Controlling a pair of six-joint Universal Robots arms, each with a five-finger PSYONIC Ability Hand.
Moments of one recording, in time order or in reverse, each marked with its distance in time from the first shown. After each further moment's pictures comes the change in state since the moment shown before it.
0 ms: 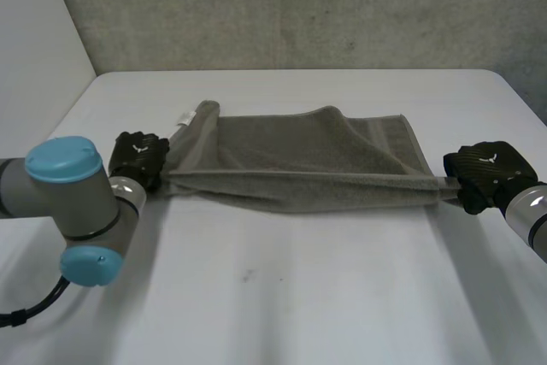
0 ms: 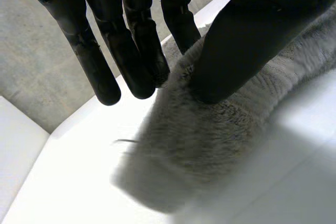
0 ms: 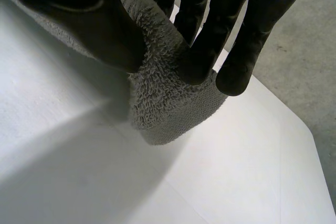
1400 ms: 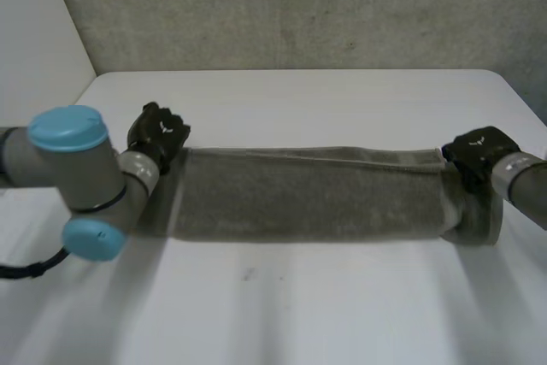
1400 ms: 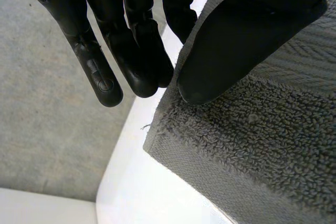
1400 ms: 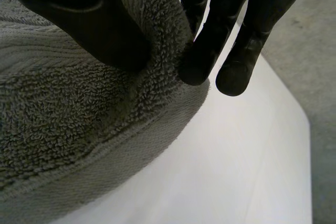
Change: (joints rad) left arm -0.041 -0.038 0.211 -0.131 0.095 0.467; right arm 0.052 0.338 -0.477 0.222 0.128 -0.167; left_hand 0.081 0.082 0.083 0.082 0.082; right_hand 0.000 -0.001 0.000 0.000 0.004
